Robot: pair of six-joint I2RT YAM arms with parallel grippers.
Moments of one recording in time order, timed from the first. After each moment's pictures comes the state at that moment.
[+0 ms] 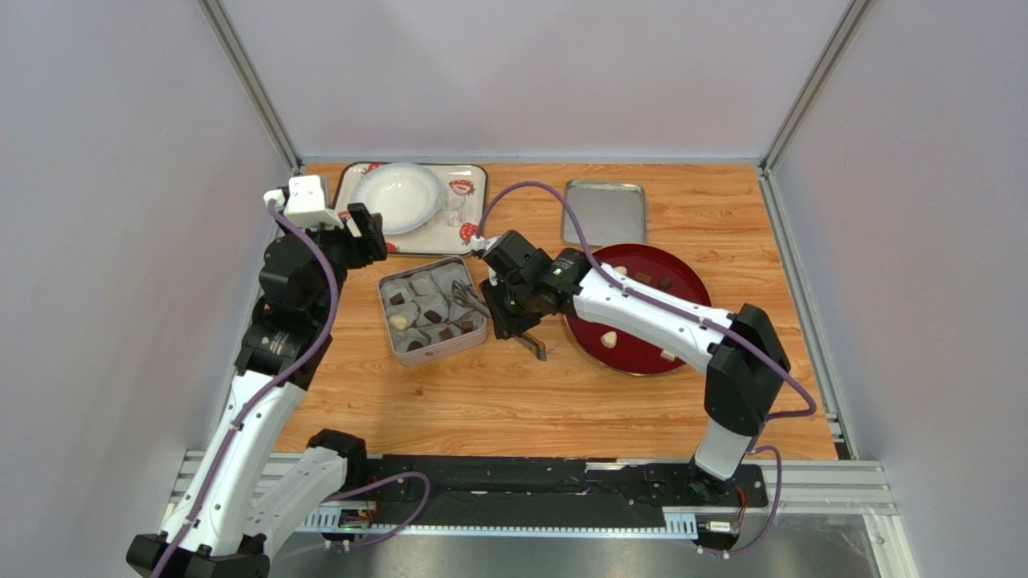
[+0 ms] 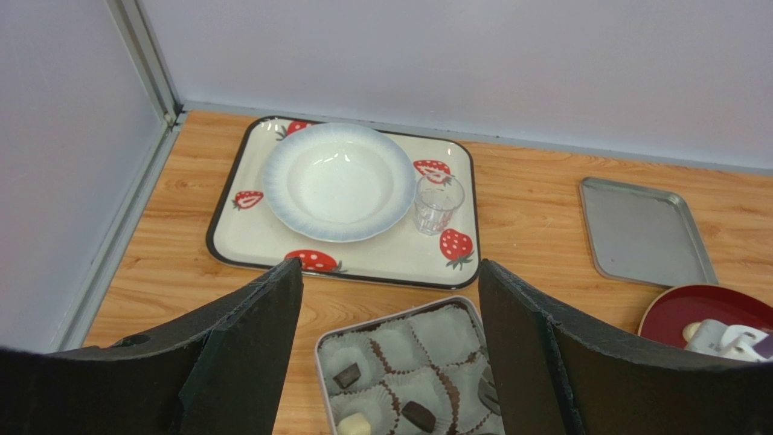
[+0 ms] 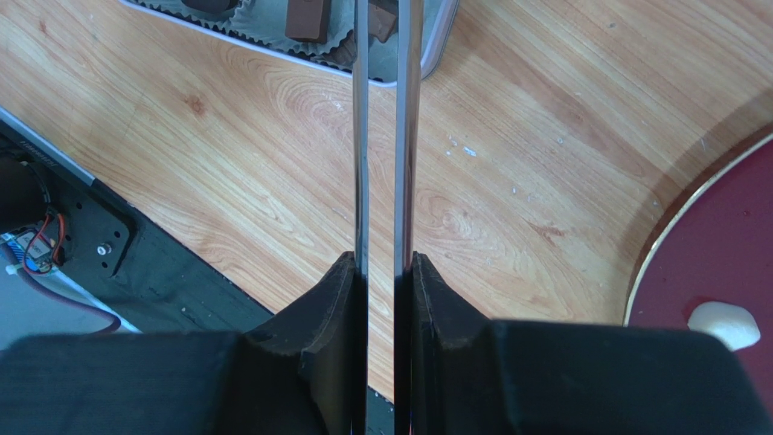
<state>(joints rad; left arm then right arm) -0.26 0.80 0.95 -0.21 -0.24 -0.17 0.94 1.73 1.49 -0.76 -0.04 0.38</state>
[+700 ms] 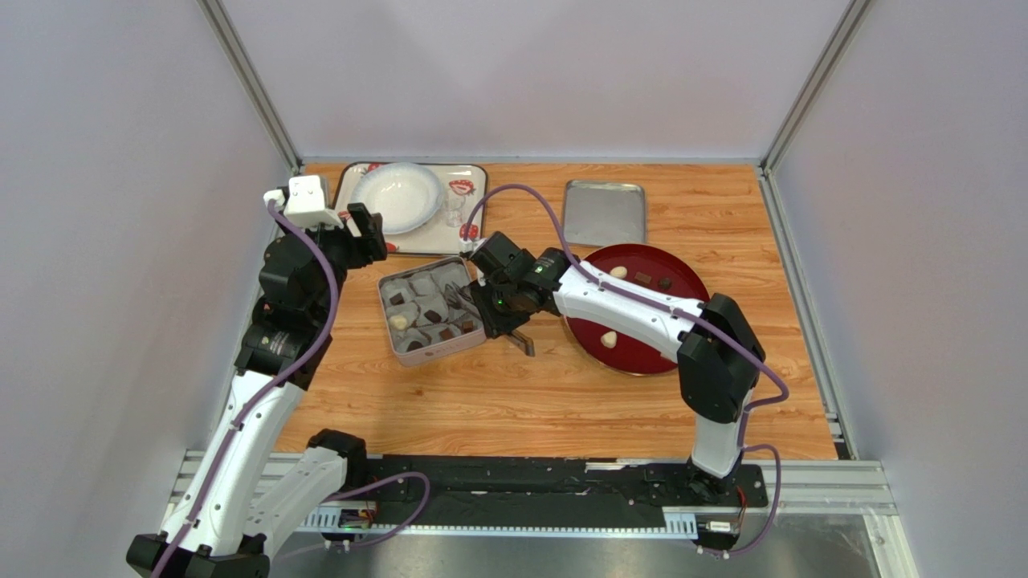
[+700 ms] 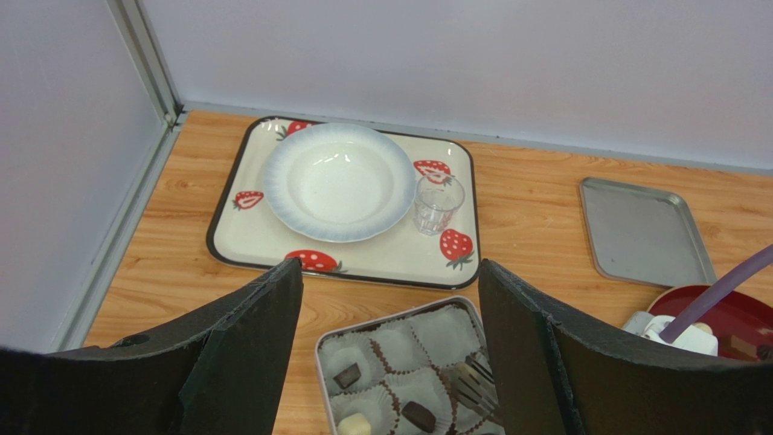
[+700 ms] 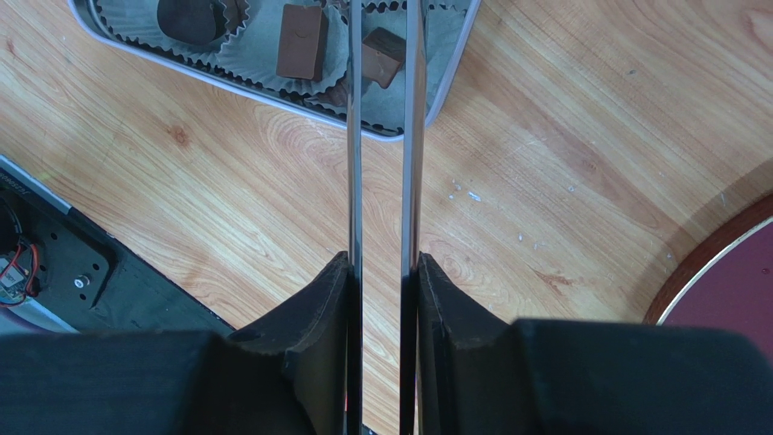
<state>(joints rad) -0.26 0.80 0.95 -0.21 -0.24 -0.17 0.94 1.85 1.54 -0.71 -0.04 0.36</state>
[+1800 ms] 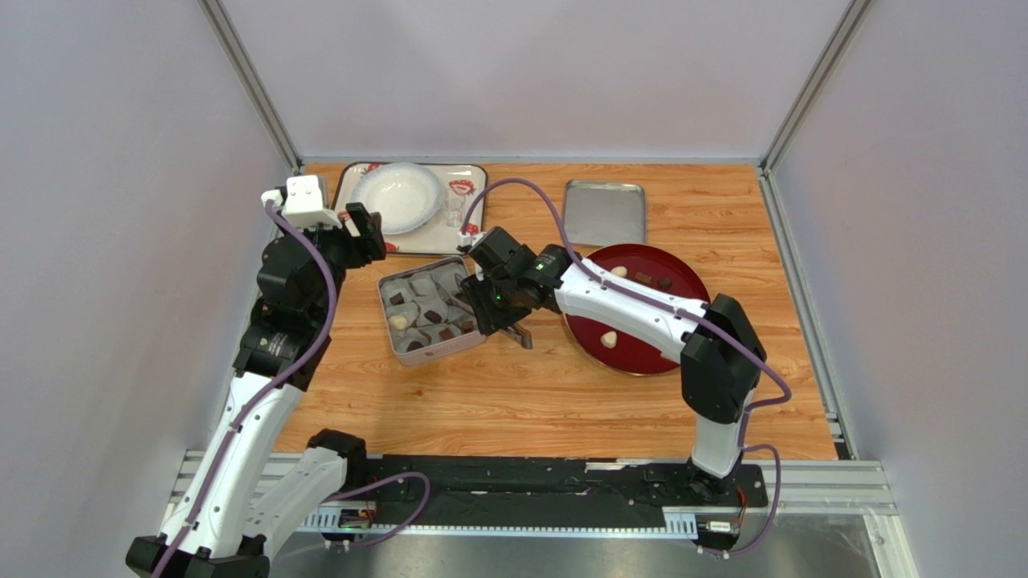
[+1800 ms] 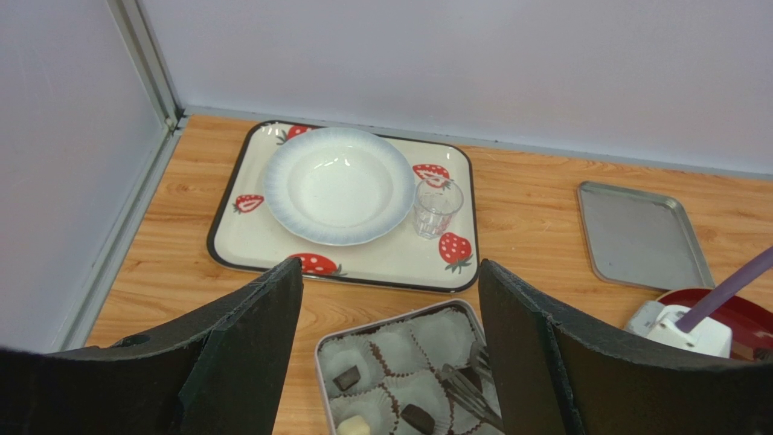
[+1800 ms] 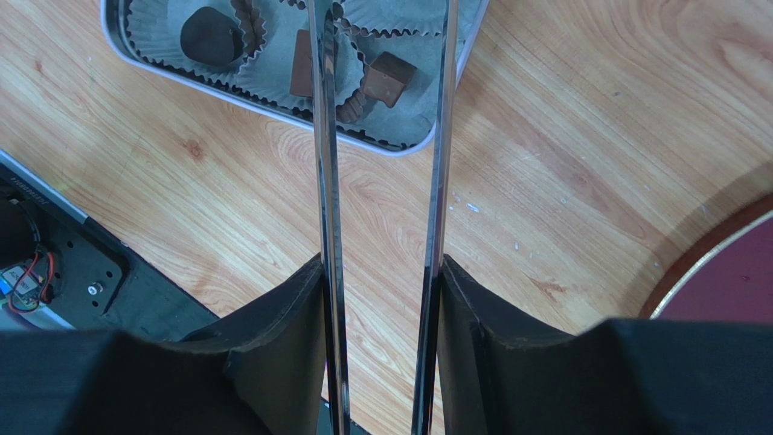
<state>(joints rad) -0.26 0.80 0.96 -0.21 -0.24 -0.17 0.94 1.85 1.57 -0.71 -0.03 0.35</state>
